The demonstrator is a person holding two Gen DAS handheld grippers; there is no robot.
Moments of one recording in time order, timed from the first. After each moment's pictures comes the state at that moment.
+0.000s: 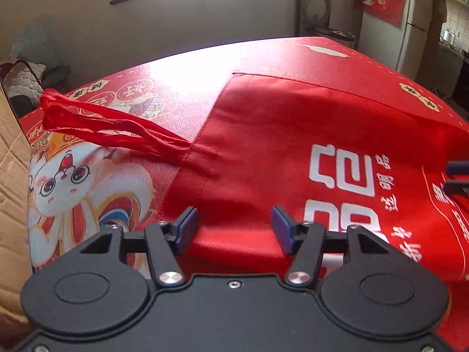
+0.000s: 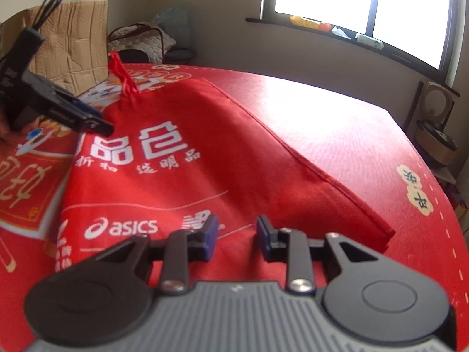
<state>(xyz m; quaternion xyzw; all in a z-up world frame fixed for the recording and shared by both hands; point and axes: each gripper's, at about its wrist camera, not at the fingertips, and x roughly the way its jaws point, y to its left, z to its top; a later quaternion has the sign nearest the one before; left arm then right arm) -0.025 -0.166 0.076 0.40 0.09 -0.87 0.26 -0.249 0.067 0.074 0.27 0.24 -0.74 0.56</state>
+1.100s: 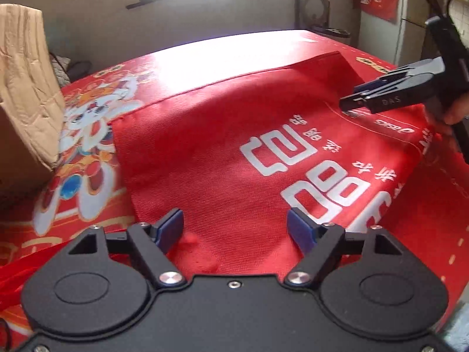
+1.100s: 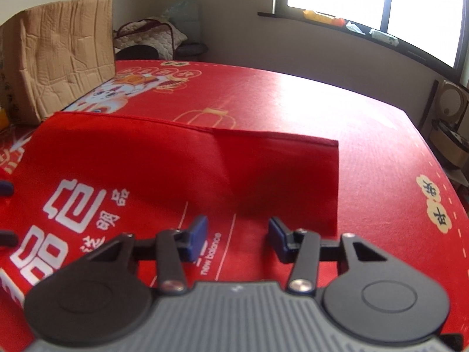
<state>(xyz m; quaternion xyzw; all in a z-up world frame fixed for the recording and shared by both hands) 0.046 -0.026 0.078 0.39 0.06 -0.86 0.33 -0.248 0.047 0.071 0.27 0.24 -0.72 0.59</state>
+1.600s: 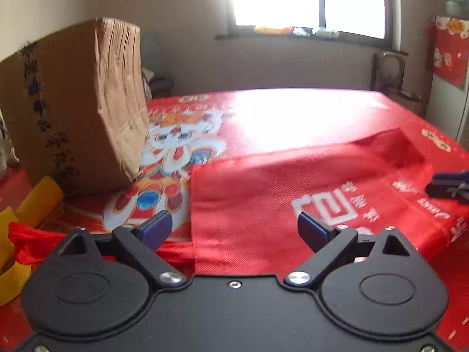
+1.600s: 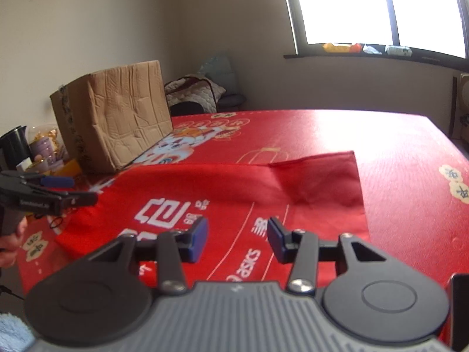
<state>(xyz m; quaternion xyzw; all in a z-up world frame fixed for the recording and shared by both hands) 0.059 0.005 0.125 0.25 0.07 -0.85 0.46 -0.224 0.121 0.092 0.28 0.11 -0.69 0.66</state>
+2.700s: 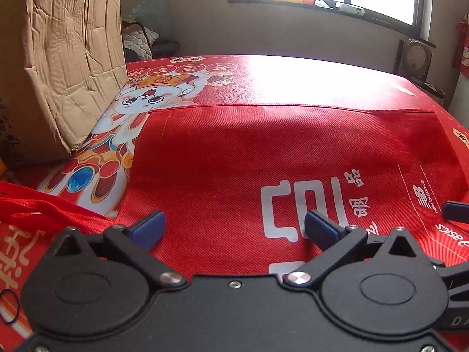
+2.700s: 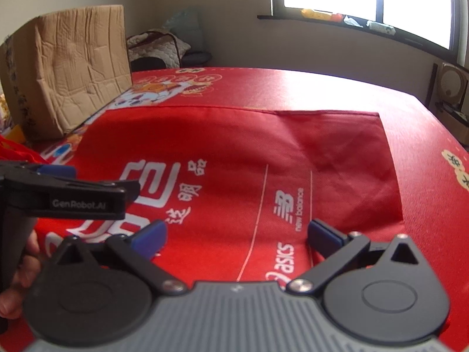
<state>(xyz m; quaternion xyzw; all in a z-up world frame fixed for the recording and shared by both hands) -0.024 -0.052 0.064 0.32 0.16 -0.80 0.49 -0.190 0.044 0.062 0.30 0.20 -0.73 0.58</state>
